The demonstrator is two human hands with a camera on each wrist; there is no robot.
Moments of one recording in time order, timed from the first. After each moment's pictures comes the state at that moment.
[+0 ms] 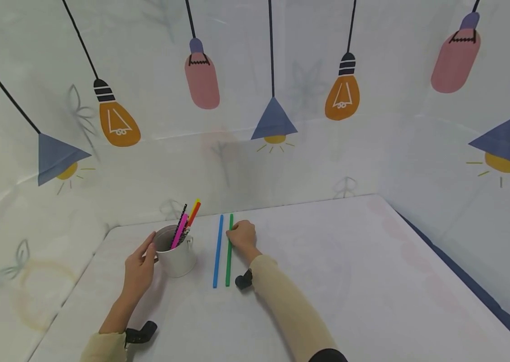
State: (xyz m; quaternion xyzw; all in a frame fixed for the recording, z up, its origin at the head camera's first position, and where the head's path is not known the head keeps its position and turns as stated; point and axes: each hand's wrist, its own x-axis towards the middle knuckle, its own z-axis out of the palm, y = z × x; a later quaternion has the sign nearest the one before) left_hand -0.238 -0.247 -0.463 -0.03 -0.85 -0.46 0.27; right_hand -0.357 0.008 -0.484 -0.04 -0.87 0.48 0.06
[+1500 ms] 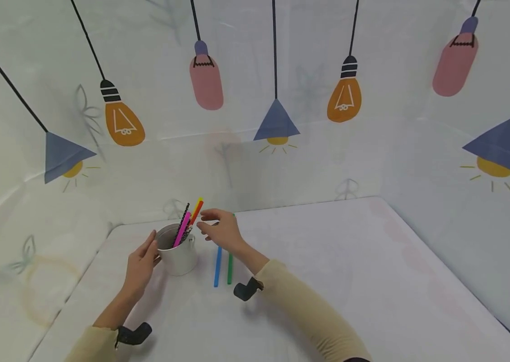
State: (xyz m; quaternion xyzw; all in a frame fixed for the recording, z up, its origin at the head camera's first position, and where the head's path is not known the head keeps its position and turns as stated) left_hand -0.231 -0.245 -0.447 -0.02 -0.79 -0.59 0.14; right_hand -0.289 -0.008 -0.399 0.21 -0.74 0.64 0.01
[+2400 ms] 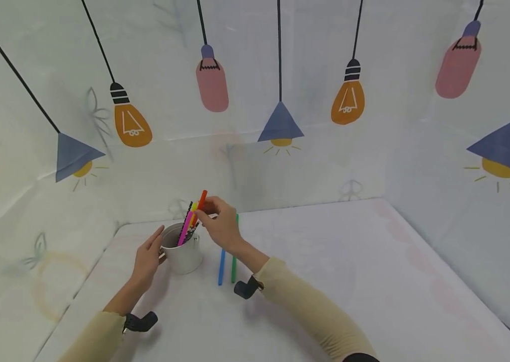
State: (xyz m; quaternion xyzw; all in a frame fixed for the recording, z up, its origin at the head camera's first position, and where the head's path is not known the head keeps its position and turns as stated) left_hand -0.241 -0.249 -0.444 0.01 -0.77 -0.63 0.10; right_hand -0.246 -0.012 -0.343 0.33 -0.67 0.64 0.18
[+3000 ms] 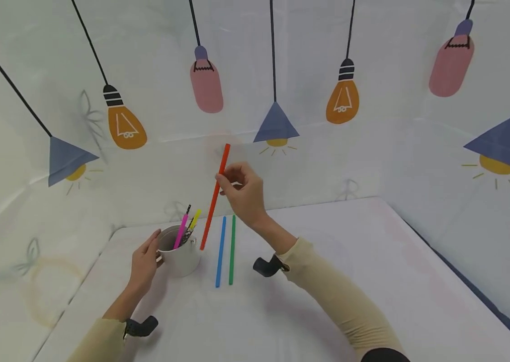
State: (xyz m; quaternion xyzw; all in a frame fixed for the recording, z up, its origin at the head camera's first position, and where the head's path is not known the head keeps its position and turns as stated) left_hand -0.240 -0.242 -0.448 0.01 -0.77 -0.62 0.14; right_hand -0.255 0.045 -0.282 0.38 -0.57 0.66 0.32
